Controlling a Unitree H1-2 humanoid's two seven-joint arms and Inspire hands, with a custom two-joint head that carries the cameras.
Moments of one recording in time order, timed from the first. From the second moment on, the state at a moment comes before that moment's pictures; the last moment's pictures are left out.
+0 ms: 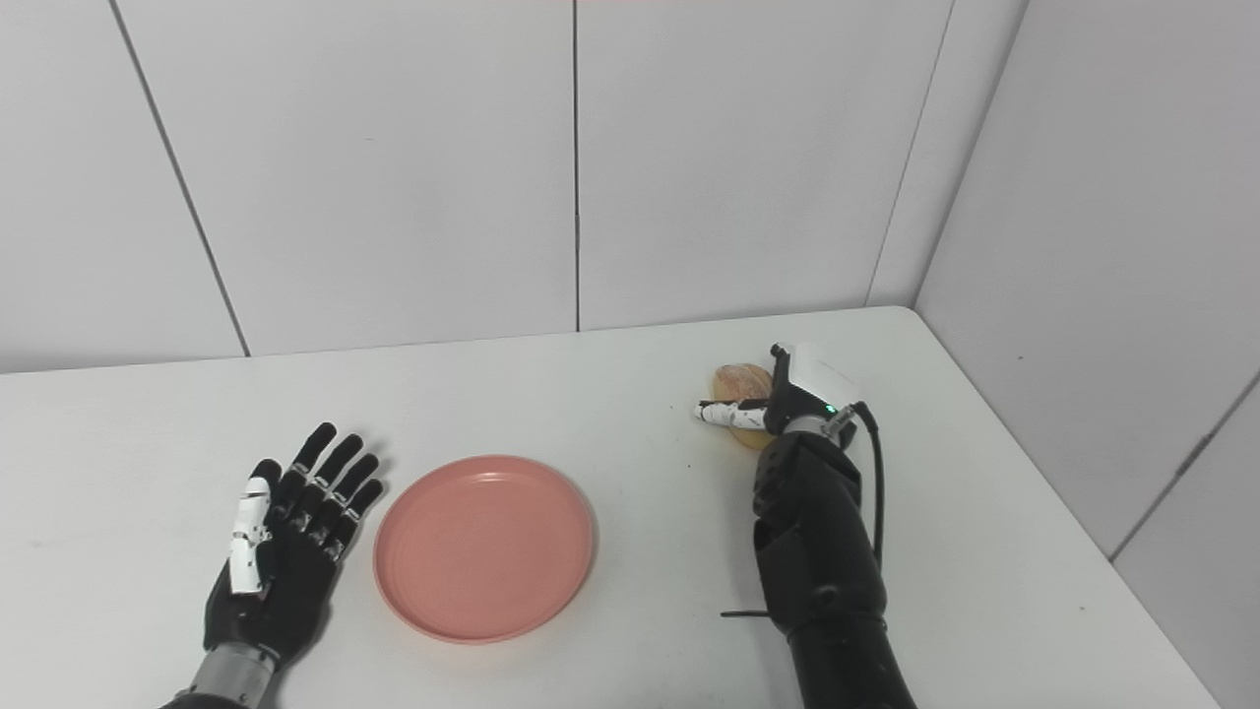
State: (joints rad) left arm -0.31 -0.01 0.12 0.17 -0.46 0.18 -0.25; right arm -0.69 -0.14 -0.23 0.44 -1.10 0.47 0.15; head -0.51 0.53
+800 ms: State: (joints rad) left arm -0.31 -0.01 0.12 0.17 -0.46 0.18 -0.25; right arm -0.72 -0.18 -0.14 0.50 -1.00 0.47 0.08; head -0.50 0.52
